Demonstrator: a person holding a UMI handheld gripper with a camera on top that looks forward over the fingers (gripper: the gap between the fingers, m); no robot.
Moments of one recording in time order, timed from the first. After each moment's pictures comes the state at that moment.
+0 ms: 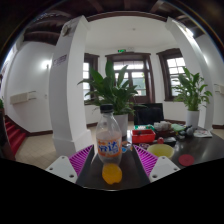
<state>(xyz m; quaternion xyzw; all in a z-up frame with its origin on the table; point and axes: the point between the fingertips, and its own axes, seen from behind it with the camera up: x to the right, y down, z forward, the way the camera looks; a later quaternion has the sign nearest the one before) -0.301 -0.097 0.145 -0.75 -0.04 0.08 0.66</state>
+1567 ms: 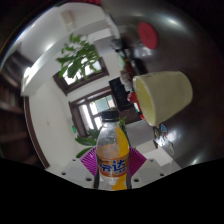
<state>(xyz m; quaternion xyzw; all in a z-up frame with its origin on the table) -0.280 0.012 0.201 -0.37 0.54 0.61 0.44</state>
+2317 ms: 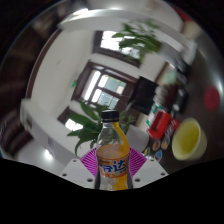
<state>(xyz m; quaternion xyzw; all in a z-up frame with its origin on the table) -0.326 -0.008 0.239 -0.60 0.33 0.43 0.58</state>
